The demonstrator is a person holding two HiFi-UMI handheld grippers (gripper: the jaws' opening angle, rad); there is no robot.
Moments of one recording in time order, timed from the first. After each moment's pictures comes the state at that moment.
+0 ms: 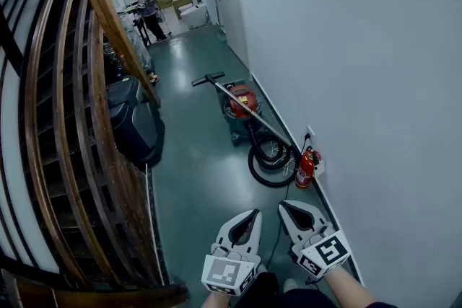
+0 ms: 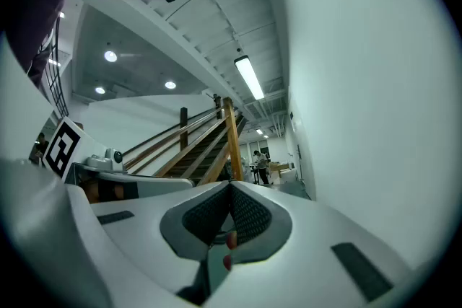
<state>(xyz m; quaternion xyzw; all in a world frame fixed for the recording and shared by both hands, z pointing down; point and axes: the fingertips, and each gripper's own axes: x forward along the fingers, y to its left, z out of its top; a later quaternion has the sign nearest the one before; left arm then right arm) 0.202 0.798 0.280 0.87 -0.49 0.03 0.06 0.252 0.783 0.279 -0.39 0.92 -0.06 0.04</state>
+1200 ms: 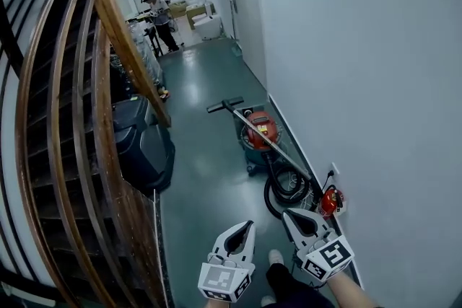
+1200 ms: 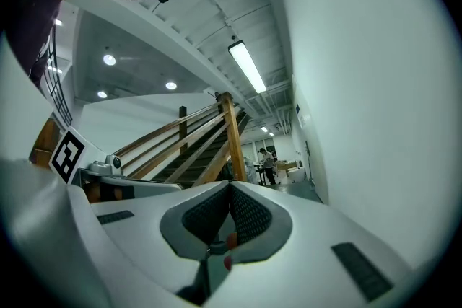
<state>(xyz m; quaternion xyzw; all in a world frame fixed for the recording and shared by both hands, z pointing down) 0.094 0.595 0.295 0.85 -0.53 0.03 0.08 0.169 0.569 0.286 -0.36 0.93 -0.07 0.05</state>
